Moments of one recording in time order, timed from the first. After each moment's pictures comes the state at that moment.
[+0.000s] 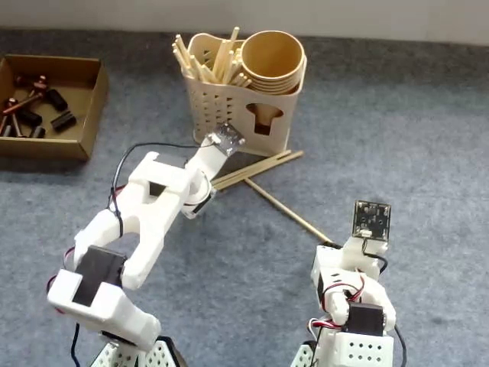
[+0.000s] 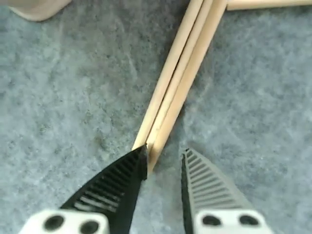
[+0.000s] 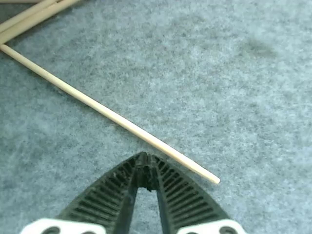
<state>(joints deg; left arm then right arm) 9.1 5.8 29.8 50.7 -22.8 1.8 -104.1 96.0 64.4 -0.3</state>
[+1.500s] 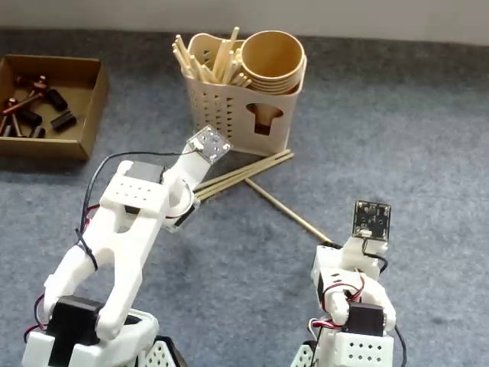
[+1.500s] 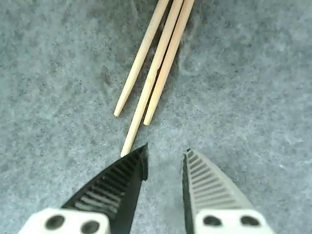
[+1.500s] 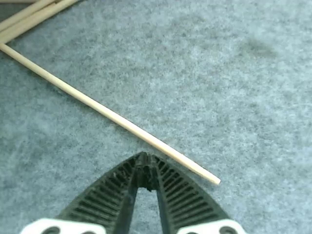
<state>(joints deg) 6.2 -14.7 39.3 62.0 -24.1 1.8 -104.1 96.0 64.4 -0.3</state>
